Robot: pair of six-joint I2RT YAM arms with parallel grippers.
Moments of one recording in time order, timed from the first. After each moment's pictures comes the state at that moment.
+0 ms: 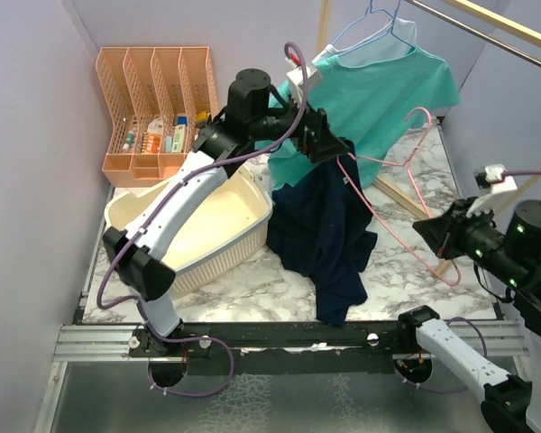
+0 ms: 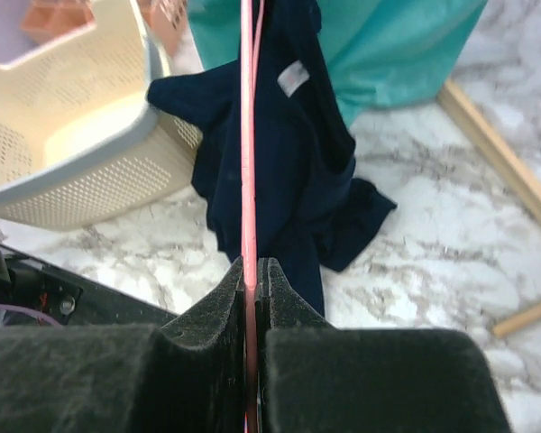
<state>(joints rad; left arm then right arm) -0.66 1.79 2.04 -0.31 0.75 -0.28 0.33 0.71 1.60 -1.22 -0.10 0.23</state>
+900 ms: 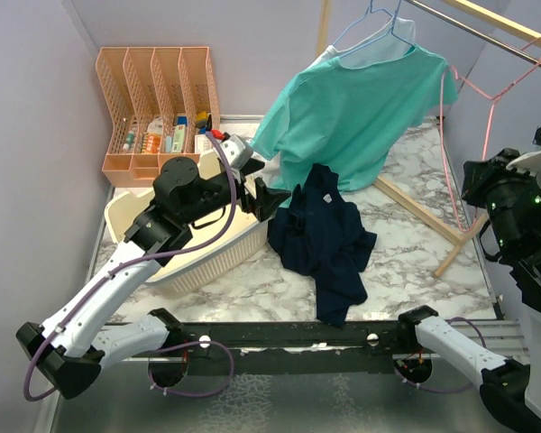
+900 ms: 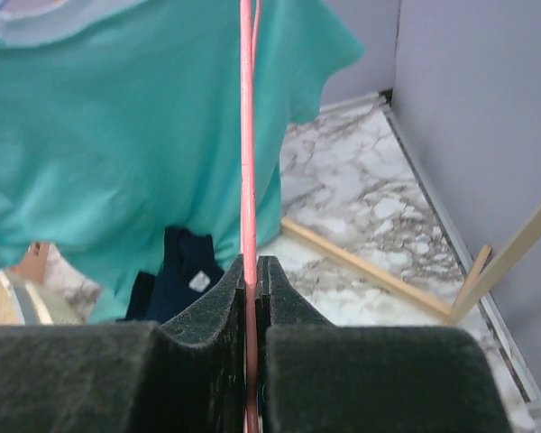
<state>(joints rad) -0.66 1.04 1.16 -0.14 0.36 -0.11 0.33 0.87 1.71 -1.02 0.46 0.26</state>
